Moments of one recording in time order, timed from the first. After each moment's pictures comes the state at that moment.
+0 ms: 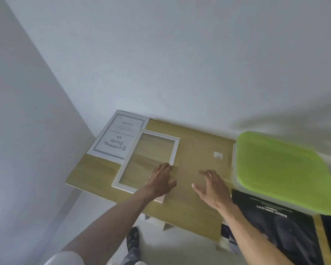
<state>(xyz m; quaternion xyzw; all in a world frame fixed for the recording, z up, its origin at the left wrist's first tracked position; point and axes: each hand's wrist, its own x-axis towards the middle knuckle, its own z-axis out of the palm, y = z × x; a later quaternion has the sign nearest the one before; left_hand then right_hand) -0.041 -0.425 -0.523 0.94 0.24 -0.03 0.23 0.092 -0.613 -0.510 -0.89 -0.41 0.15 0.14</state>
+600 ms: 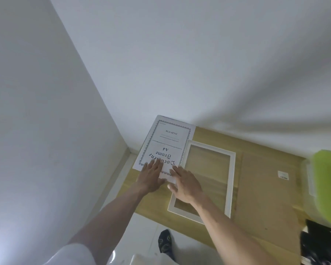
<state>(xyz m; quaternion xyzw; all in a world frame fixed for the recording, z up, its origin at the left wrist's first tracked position) -0.160 -0.162 -0.561 0.94 0.26 -0.19 0.14 -0.044 -0.305 -0.542 -0.80 -0.57 0.20 0.05</state>
